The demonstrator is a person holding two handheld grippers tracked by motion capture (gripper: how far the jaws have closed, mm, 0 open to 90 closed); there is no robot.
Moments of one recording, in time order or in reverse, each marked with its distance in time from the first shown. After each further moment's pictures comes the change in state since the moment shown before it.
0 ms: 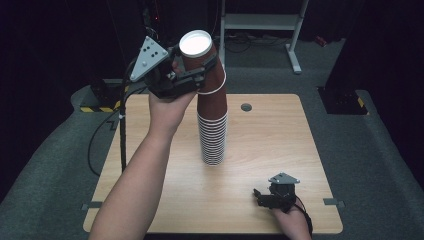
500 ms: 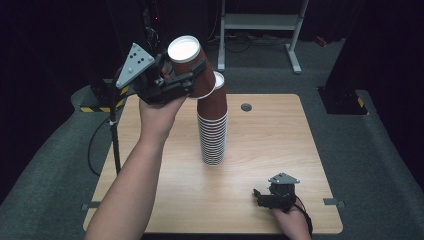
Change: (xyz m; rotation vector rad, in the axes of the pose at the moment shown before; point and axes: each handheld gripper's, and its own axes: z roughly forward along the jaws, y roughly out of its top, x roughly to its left) left arm 0.009 -0.004 -0.021 0.008 0.019 -0.023; right arm 0.000 0.000 0.000 -0.001 0.003 -0.002
